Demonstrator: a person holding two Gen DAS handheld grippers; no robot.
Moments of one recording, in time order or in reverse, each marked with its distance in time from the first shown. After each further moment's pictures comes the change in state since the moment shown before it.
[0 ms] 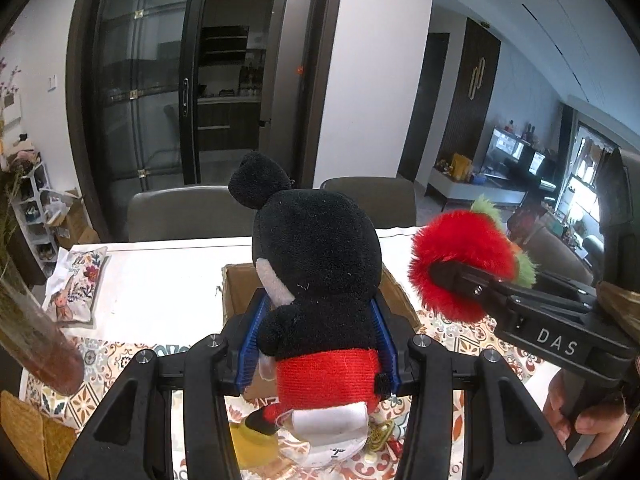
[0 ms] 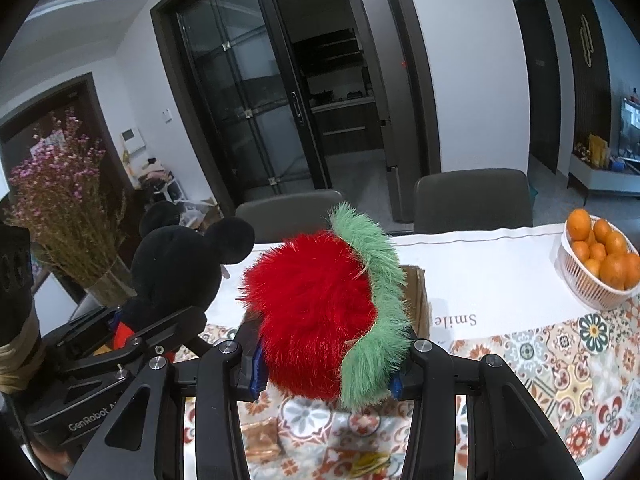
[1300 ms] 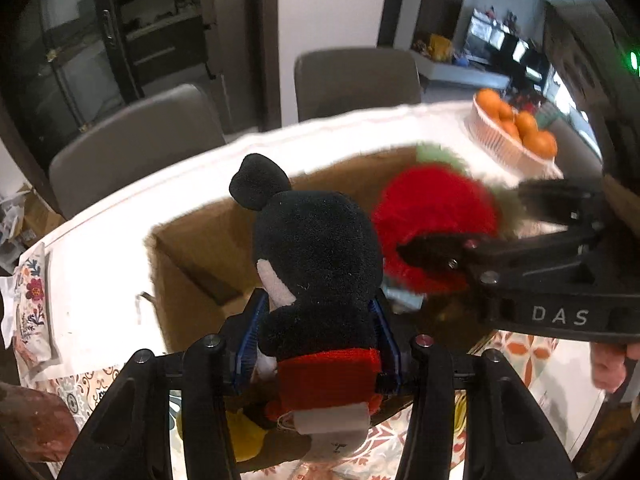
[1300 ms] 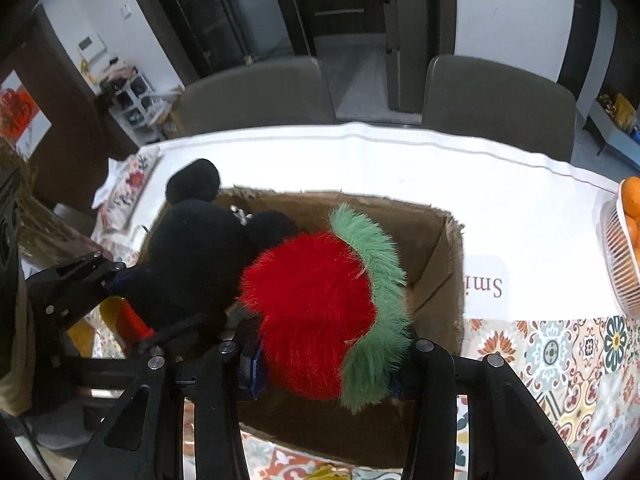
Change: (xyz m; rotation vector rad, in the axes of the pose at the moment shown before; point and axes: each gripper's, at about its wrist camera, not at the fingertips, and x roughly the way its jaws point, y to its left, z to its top) left arm 0.175 0.012 -0.010 0.202 0.438 -0.065; right arm 0.192 -0.037 0.008 -0.033 0.473 -0.044
